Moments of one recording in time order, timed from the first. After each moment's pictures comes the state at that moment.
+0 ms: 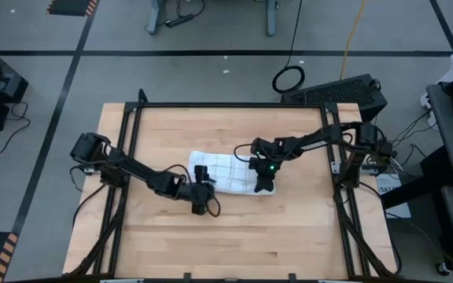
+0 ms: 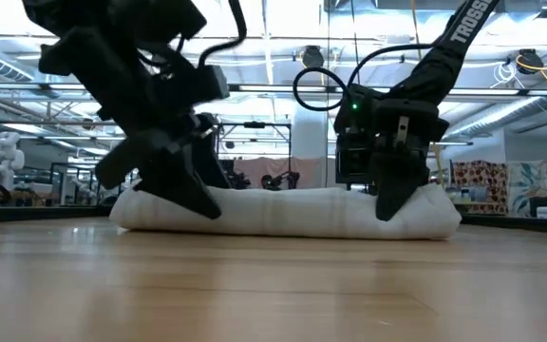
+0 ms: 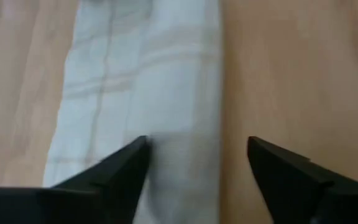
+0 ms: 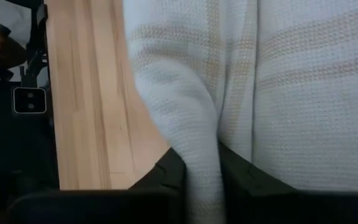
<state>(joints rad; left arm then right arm) -0.27 1.69 0.78 0.03 -0.40 0.09 -0.24 1.81 0.79 -0.18 -0.73 0.26</state>
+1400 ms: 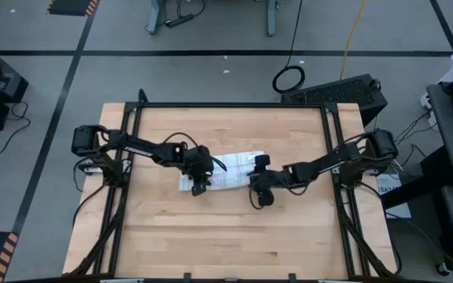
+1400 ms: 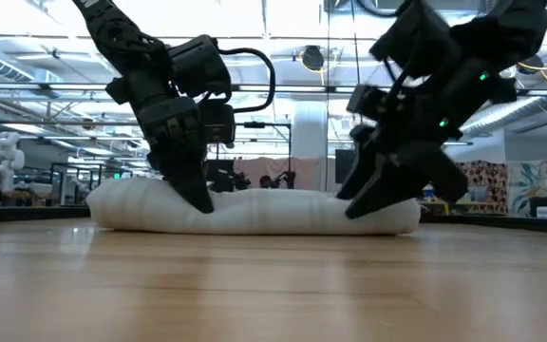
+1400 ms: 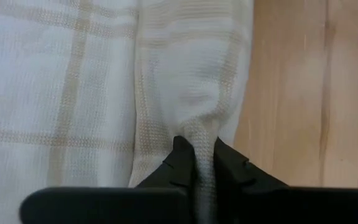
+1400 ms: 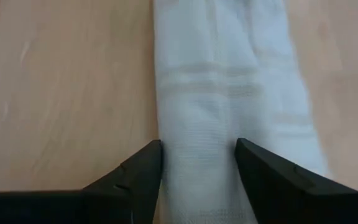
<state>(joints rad) 0.10 1.66 0.78 -0.16 0.30 -0.21 0.14 1.64 0.67 0.15 0.31 -0.17</state>
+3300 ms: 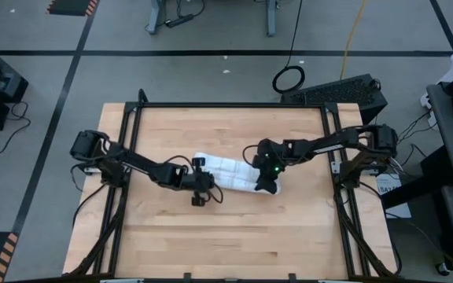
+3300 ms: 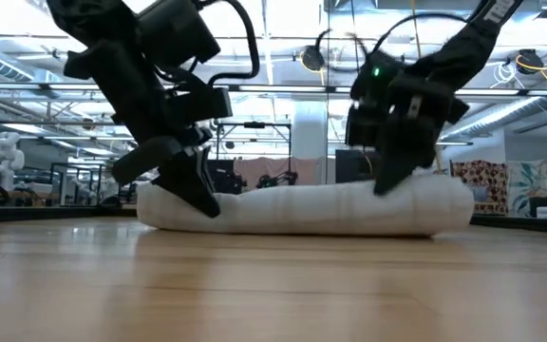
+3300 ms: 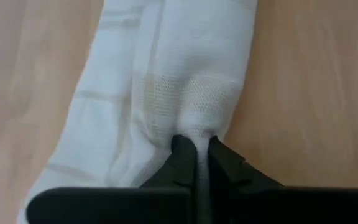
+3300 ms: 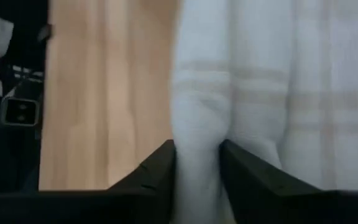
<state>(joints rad) -0.17 1.68 0.79 -0.10 -0.33 0.02 -0.19 1.62 0.71 -0.06 -0.59 0.32</state>
